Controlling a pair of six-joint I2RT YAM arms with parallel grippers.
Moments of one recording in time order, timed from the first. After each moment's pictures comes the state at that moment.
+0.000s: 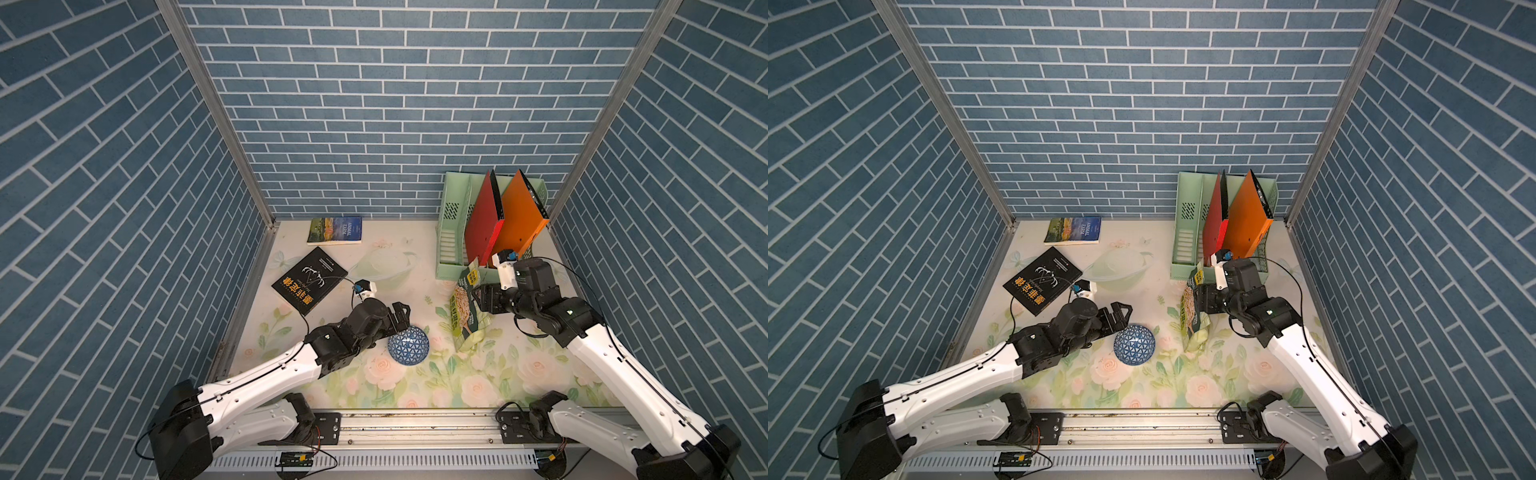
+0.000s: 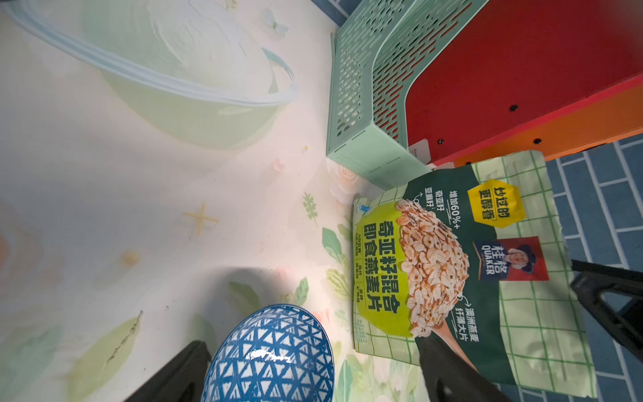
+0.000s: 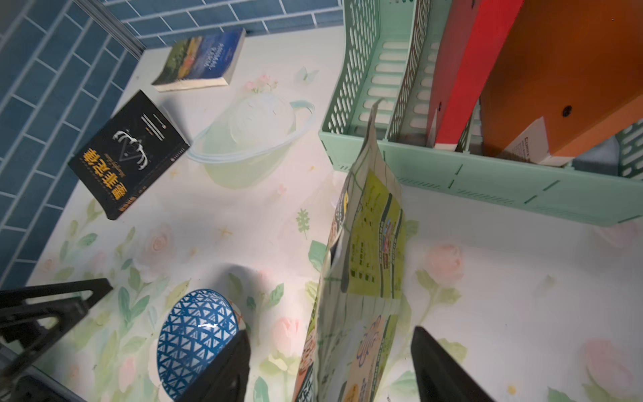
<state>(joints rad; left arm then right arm) -0.91 1.04 0.67 -0.25 -0.24 -1.03 0.53 1.02 0.98 -0.73 -0.03 0.32</state>
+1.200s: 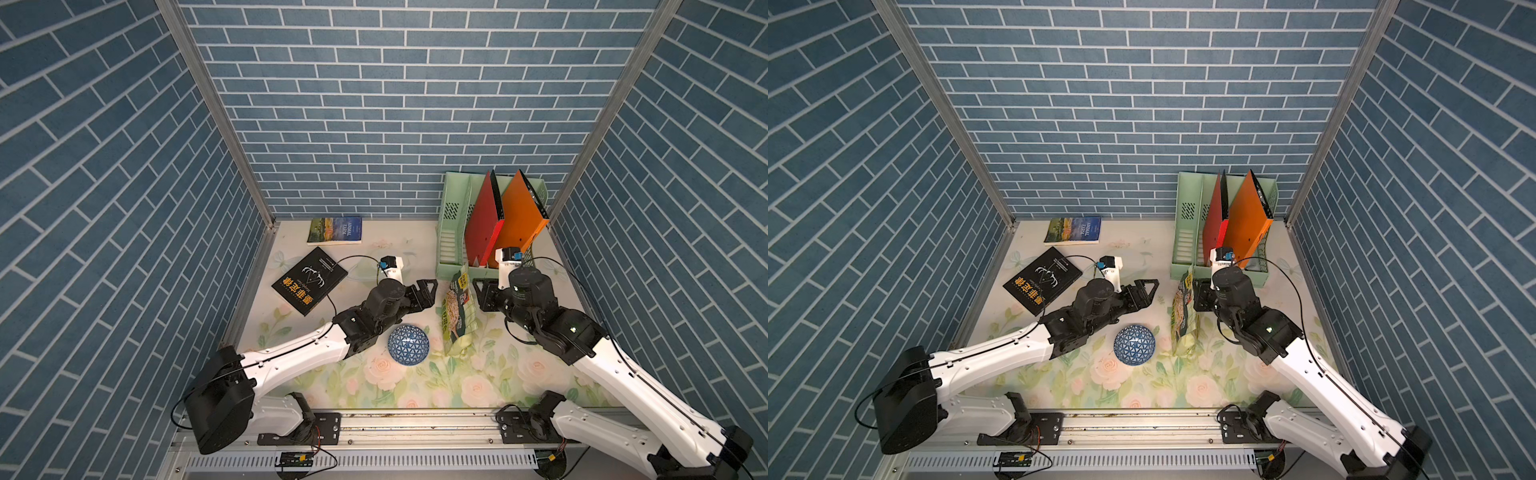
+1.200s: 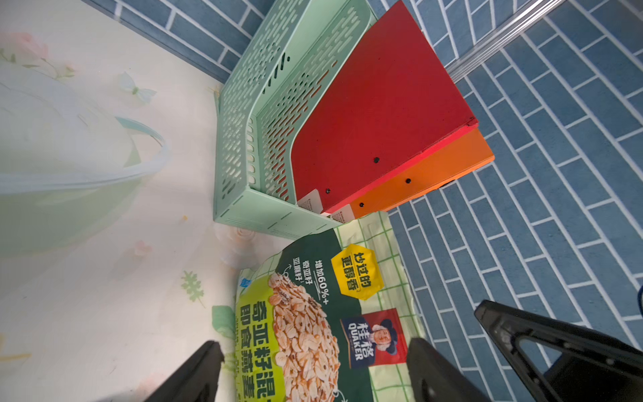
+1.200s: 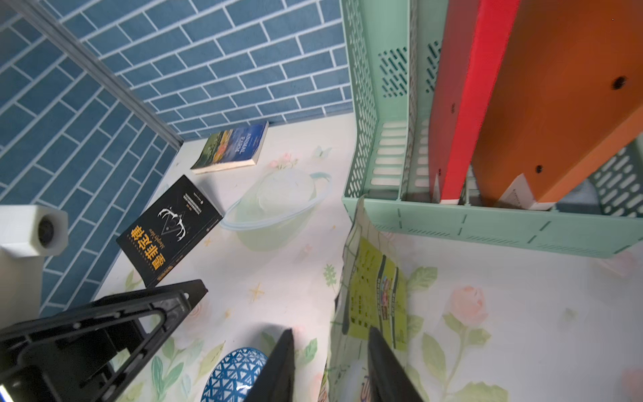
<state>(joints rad) -0.91 1.33 0.85 0.16 -0.14 -0.92 0.72 0.89 0.95 -0.56 0.25 0.51</state>
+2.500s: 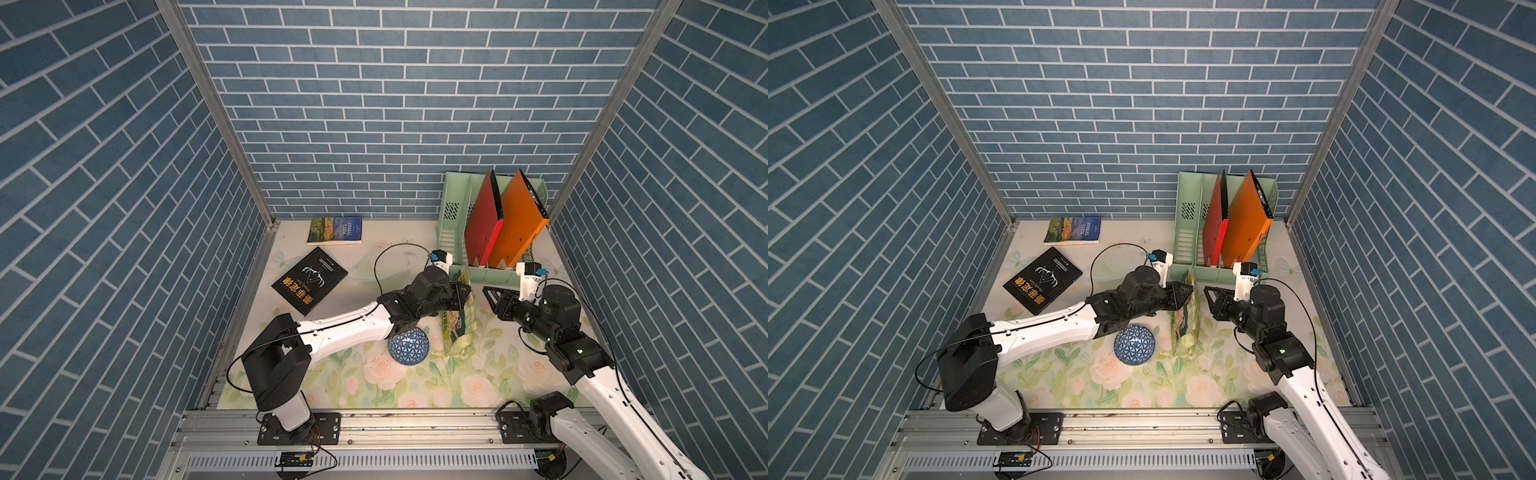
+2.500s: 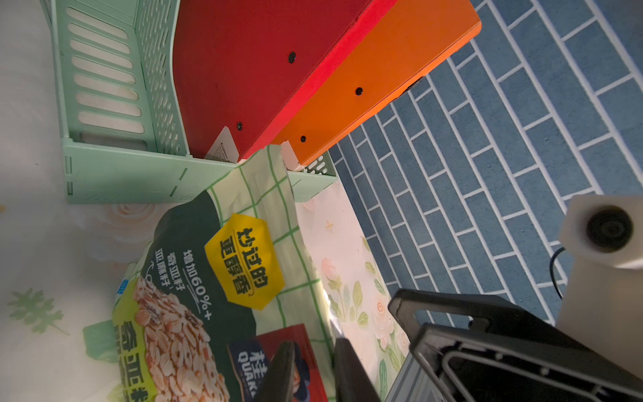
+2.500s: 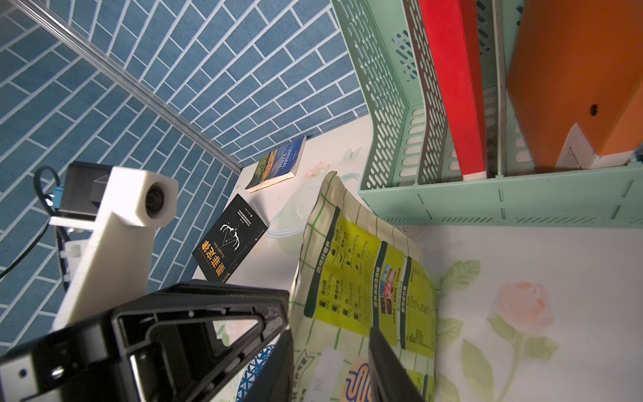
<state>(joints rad) -0.99 1.65 1.18 0.07 0.00 -0.84 0.36 0.71 0.62 -0.27 -0.28 0.56</state>
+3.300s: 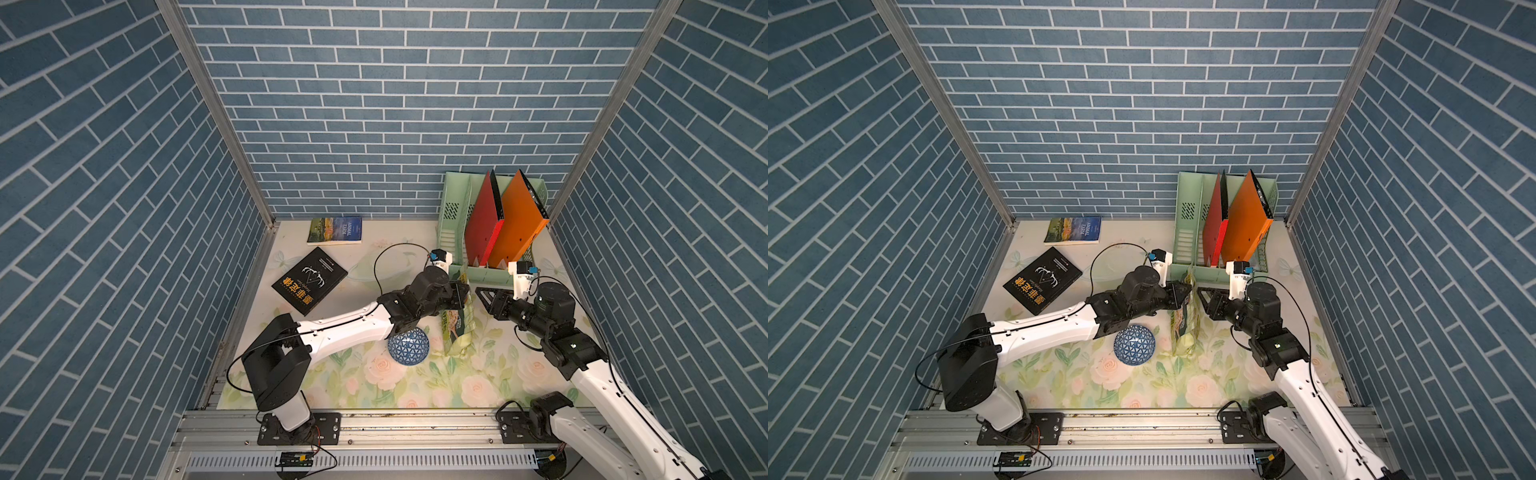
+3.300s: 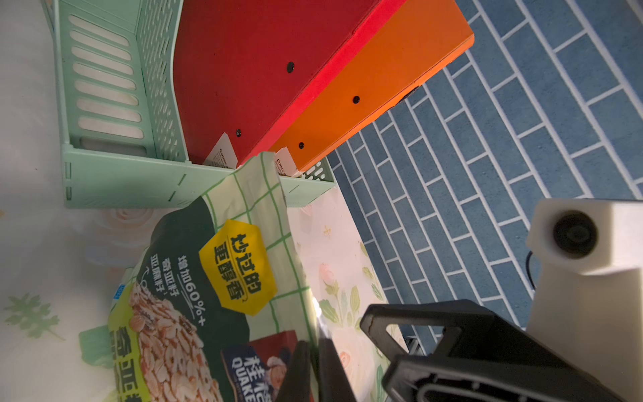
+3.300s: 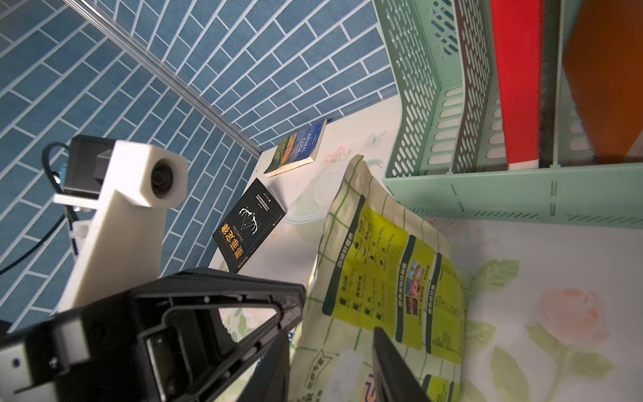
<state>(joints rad) -1.00 1.65 1.18 0.09 -0.01 -0.85 0.36 0.77 0.61 -0.21 -0.38 0.56</state>
